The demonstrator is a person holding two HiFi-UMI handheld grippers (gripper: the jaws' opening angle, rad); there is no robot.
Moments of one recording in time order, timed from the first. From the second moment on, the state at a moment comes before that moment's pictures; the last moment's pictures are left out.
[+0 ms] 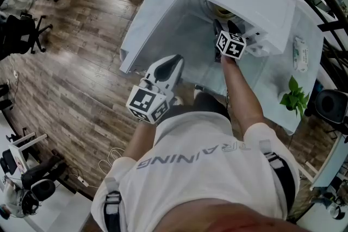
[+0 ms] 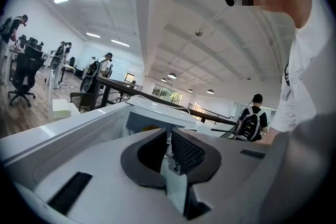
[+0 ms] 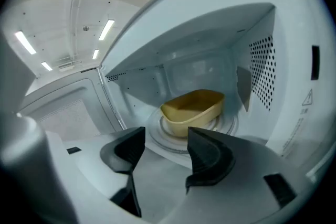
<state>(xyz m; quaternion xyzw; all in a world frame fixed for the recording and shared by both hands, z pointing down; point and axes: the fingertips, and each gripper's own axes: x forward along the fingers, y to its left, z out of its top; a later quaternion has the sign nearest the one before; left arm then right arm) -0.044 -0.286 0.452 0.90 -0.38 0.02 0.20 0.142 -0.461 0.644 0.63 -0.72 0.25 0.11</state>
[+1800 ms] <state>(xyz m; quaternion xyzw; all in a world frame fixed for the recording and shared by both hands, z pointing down) -0.038 -0.178 0.392 0.94 -0.32 0.00 0.09 0.130 -0.180 0.399 0.61 -0.79 0.03 0.05</state>
